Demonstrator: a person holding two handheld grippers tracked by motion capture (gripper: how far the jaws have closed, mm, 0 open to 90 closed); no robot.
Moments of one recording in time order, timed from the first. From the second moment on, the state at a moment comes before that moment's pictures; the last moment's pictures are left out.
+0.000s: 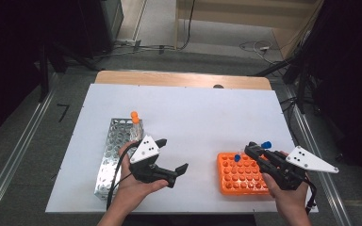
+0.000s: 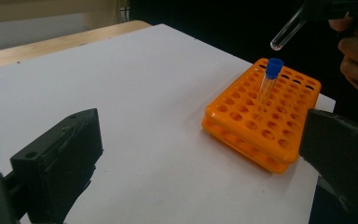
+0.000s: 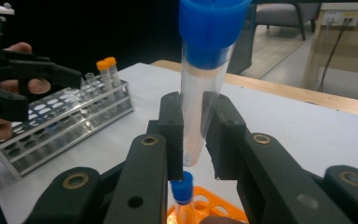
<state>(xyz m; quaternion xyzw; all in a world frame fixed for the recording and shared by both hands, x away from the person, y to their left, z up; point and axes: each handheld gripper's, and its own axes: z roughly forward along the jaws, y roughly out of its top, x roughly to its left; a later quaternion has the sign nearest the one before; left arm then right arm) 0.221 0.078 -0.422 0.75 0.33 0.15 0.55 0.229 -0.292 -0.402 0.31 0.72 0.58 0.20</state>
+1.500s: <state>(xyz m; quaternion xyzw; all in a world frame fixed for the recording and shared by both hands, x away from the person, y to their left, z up) 0.201 0.015 -0.421 0.78 0.21 0.08 0.58 0.210 -0.205 -0.445 0.21 0.83 0.50 0.08</state>
